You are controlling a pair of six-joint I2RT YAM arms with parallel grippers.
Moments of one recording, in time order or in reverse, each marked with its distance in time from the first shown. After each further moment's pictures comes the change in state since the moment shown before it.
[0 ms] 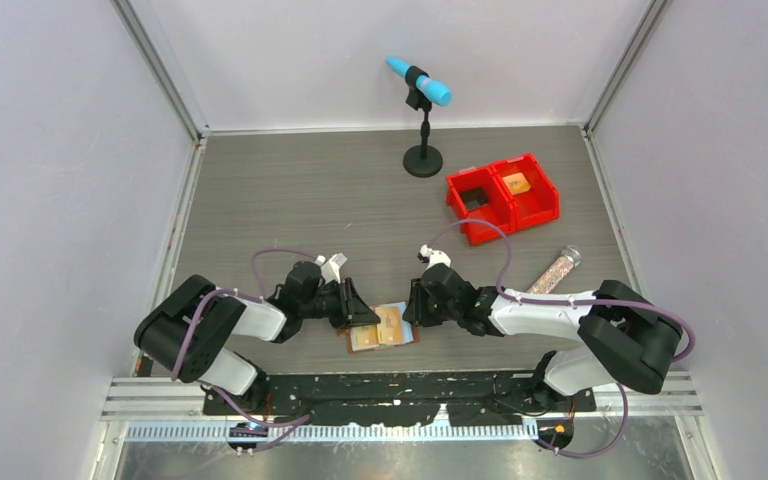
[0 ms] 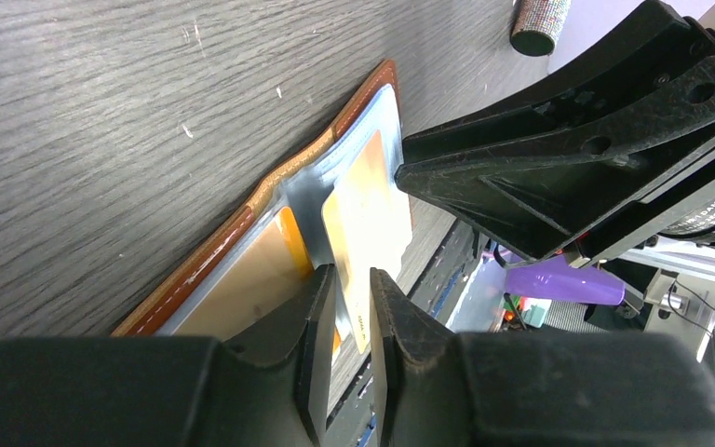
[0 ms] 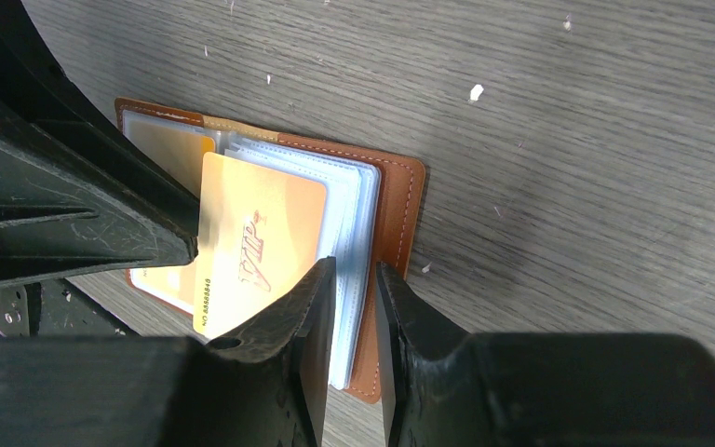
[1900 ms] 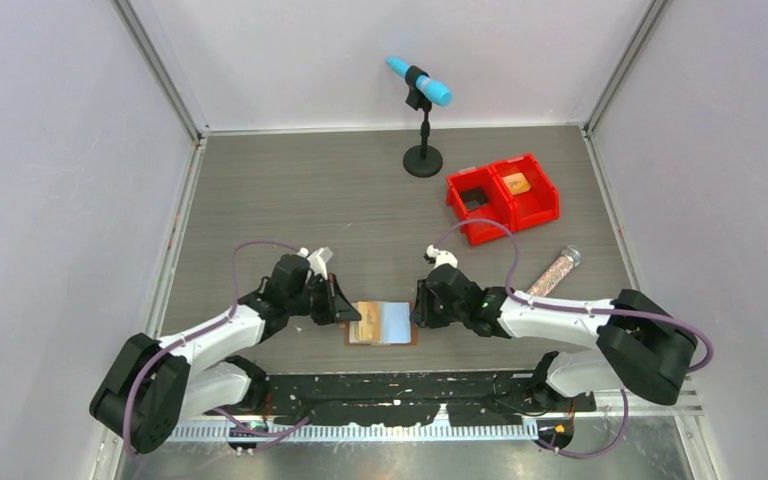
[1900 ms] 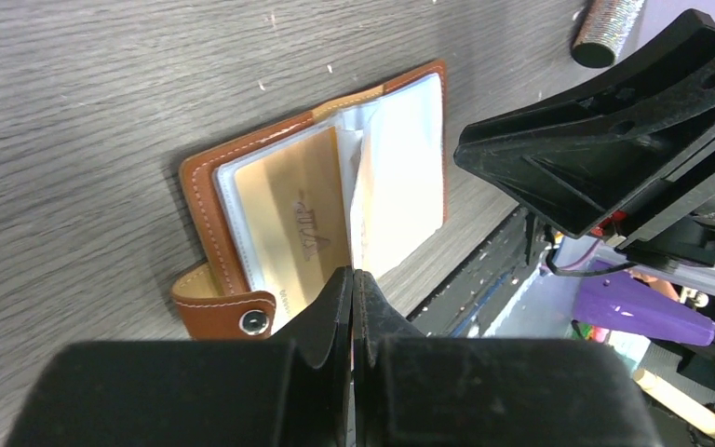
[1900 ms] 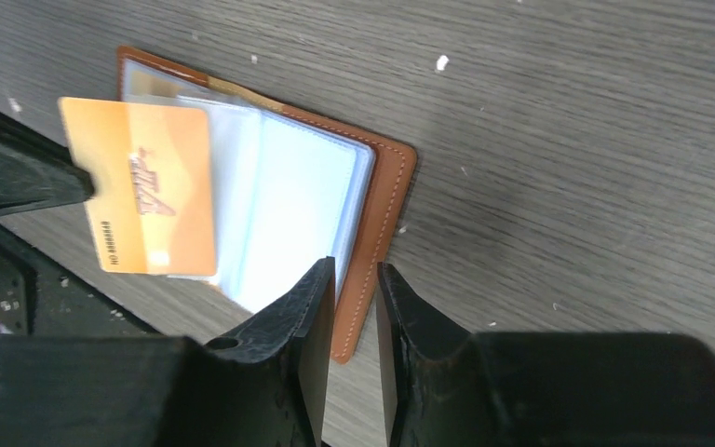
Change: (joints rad) left arm 0.050 -0.377 0.088 -0.607 -0.127 0.190; right arm 0.000 -0.074 -0.005 -0.098 0.019 0.000
